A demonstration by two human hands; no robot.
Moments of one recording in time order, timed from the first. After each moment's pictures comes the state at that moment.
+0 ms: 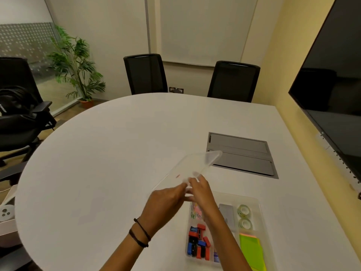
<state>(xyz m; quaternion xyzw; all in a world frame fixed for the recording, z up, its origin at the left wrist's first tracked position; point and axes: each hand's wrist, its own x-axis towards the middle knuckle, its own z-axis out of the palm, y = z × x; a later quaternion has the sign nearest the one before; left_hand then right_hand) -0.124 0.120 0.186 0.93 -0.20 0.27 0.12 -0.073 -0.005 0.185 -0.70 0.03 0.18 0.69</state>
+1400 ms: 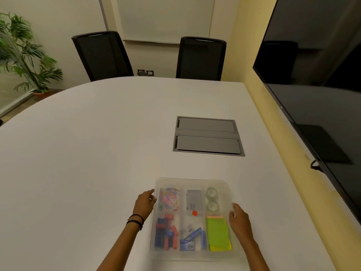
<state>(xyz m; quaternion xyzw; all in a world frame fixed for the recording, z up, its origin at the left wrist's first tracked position) -0.043 0.062 0.026 0.90 0.13 -0.10 0.41 -0.083 -0.249 0.031 -0.90 0.20 0.07 0.37</state>
